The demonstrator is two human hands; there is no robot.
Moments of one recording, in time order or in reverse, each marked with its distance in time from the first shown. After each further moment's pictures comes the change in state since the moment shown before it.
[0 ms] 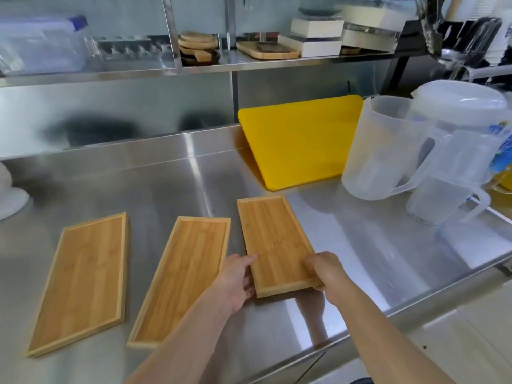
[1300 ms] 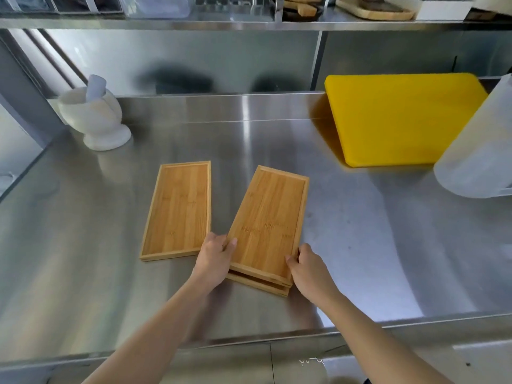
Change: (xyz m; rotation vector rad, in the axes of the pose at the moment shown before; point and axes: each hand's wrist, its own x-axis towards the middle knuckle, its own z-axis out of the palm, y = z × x) left_hand -0.058 -0.015 -0.180 0.755 0.436 0.461; right_hand -0.084 0.041 0.146 -0.679 -0.271 -0.480
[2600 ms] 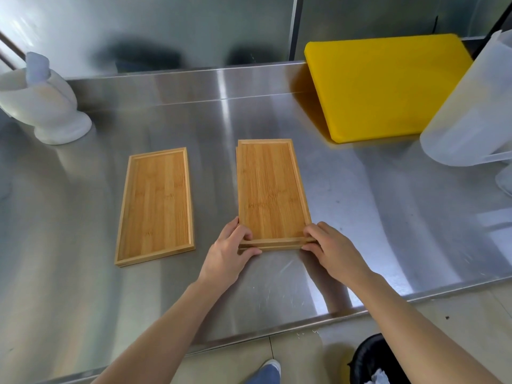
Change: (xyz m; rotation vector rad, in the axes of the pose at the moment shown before) left_hand 0.005 0.000 0.037 0.240 -0.025 0.471; right_hand 0.020 0.053 -0.041 -0.408 0.130 -0.387
